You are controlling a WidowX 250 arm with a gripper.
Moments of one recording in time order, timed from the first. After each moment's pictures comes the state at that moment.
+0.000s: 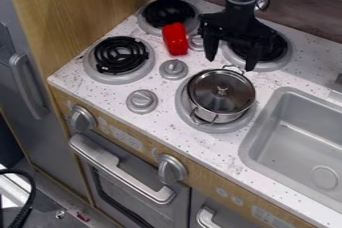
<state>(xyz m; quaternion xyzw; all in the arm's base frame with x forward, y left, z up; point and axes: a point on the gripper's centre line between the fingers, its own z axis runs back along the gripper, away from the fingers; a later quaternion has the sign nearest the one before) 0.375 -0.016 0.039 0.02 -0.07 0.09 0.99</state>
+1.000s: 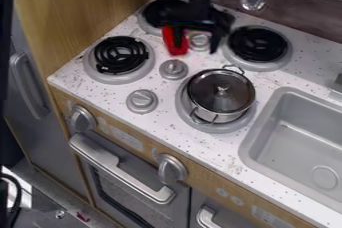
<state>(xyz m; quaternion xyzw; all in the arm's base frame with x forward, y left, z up) 0.411 0.081 0.014 0.02 -0.07 0.21 0.98</state>
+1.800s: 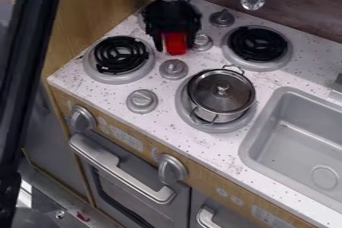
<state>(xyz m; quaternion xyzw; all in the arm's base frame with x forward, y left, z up) 0.454 0.134 -0.048 -0.01 -0.04 0.33 0.94</state>
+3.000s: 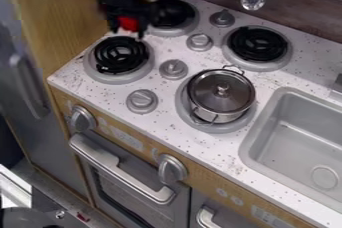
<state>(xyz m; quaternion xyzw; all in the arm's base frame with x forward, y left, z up) 0.381 0.193 0.005 0.07 -0.11 0.16 0.98</state>
